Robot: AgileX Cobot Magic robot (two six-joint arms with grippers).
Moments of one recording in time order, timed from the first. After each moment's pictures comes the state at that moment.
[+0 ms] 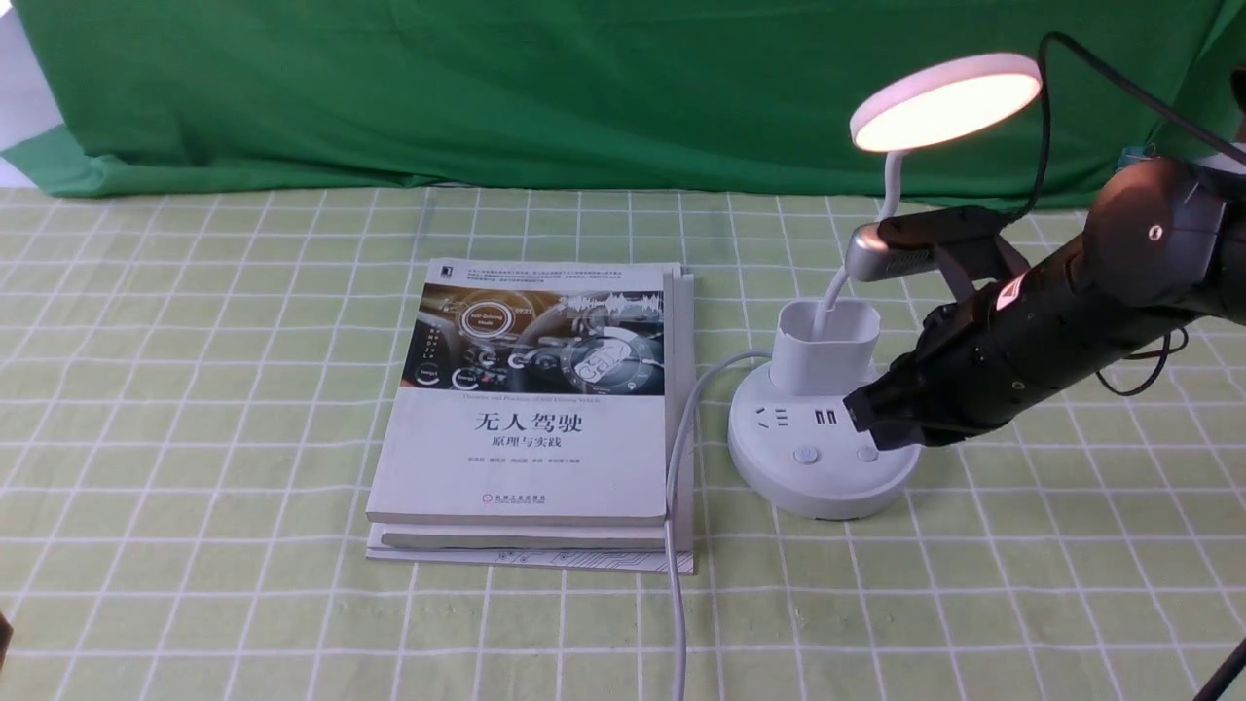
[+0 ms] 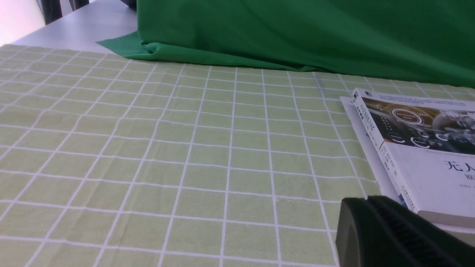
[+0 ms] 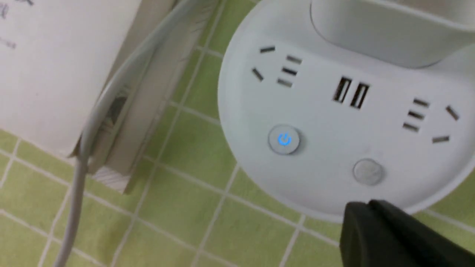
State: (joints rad) right arm 0.34 1.72 -1.15 0.31 0.70 -0.31; left arm 0.04 0.00 0.01 0.04 0.24 -0.07
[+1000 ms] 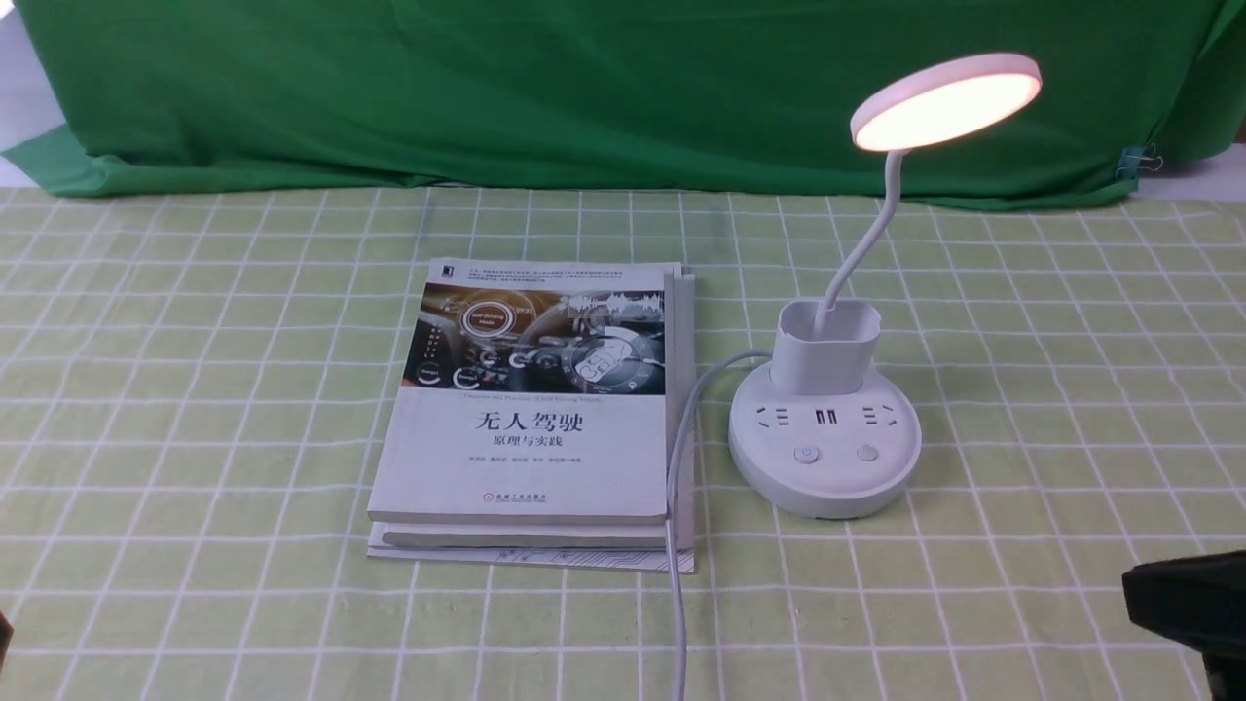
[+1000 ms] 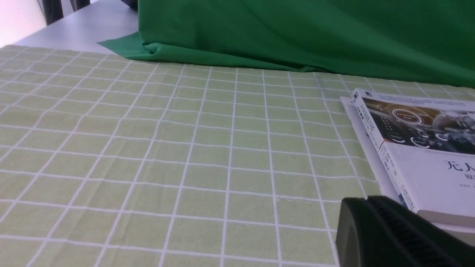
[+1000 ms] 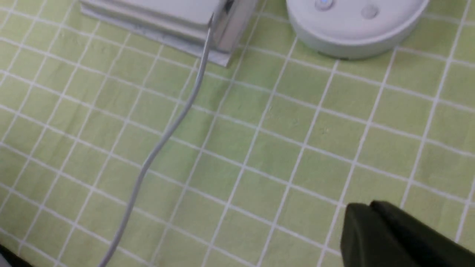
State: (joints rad) right arm 0.38 0.75 -0.68 0.25 0.81 -0.10; left arm 0.04 0.00 0.01 0.04 0.24 -0.07
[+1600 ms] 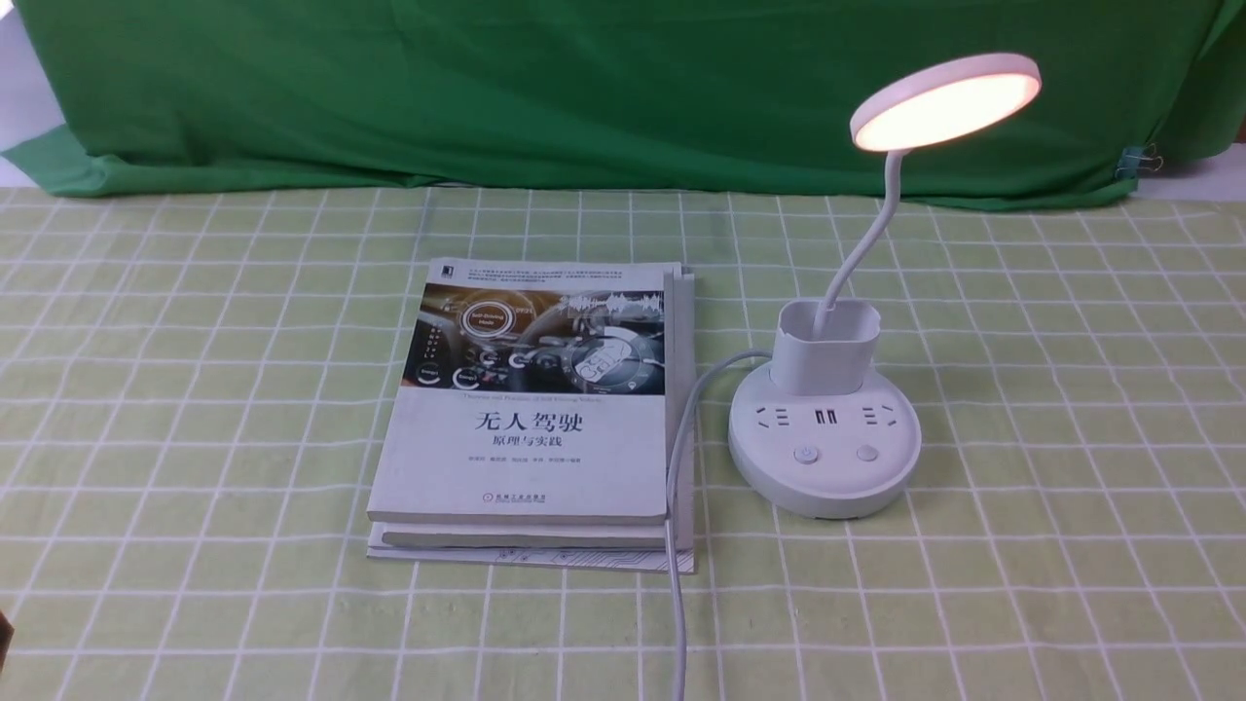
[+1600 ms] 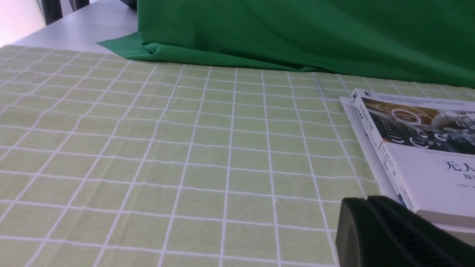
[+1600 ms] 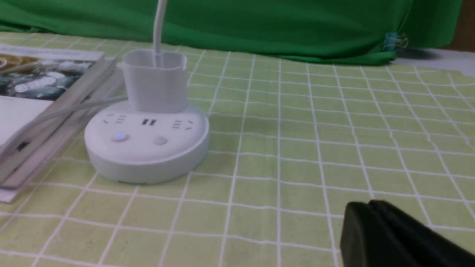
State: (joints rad) right arm 0.05 0.05 0.01 0.24 0.21 -0.31; left arm 0.04 0.00 0.01 0.04 0.24 -0.07
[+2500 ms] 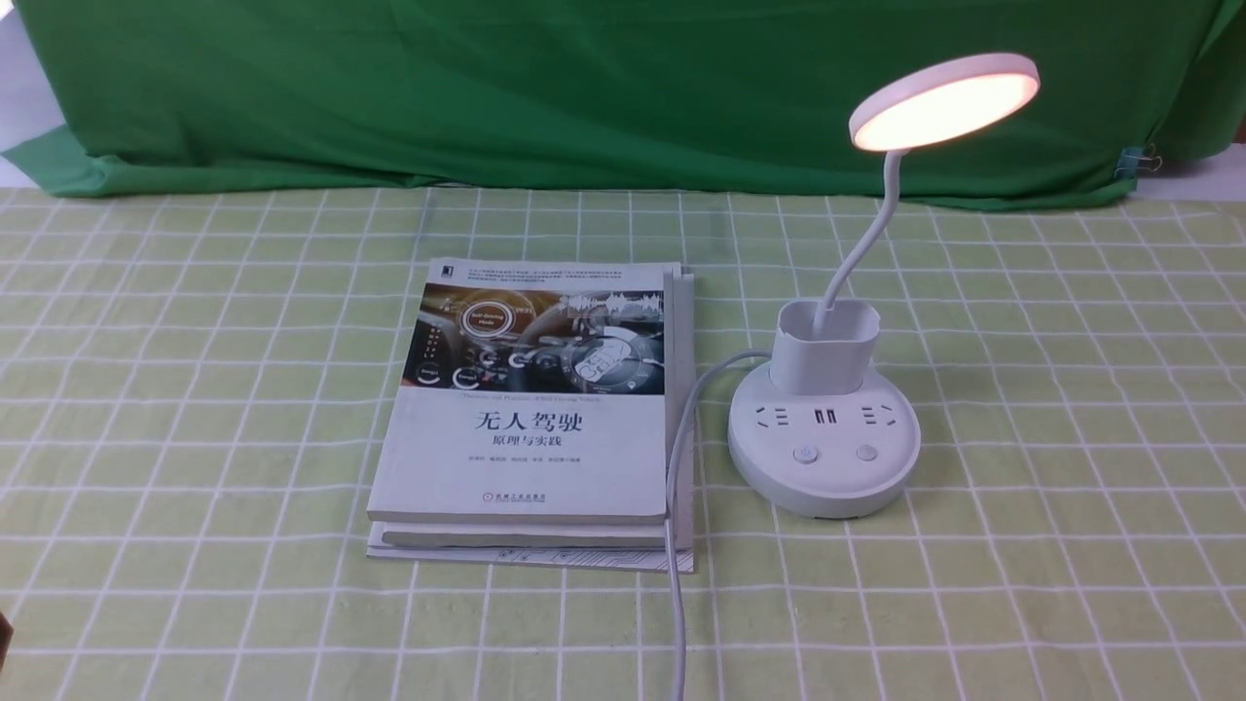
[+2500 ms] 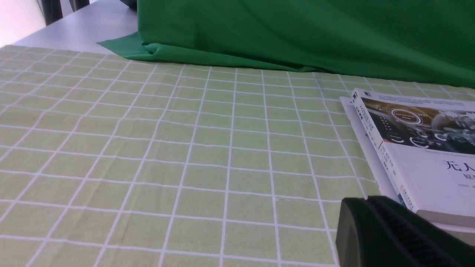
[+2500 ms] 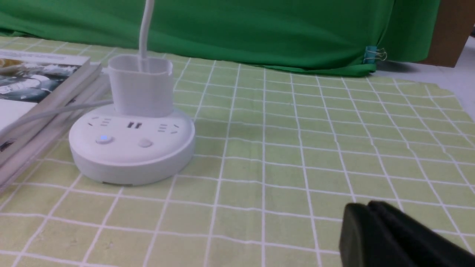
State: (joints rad) right arm 0.02 0.00 0.01 0.23 0.25 -0.33; left arm 0.04 0.00 0.01 0.04 0.24 -0.07
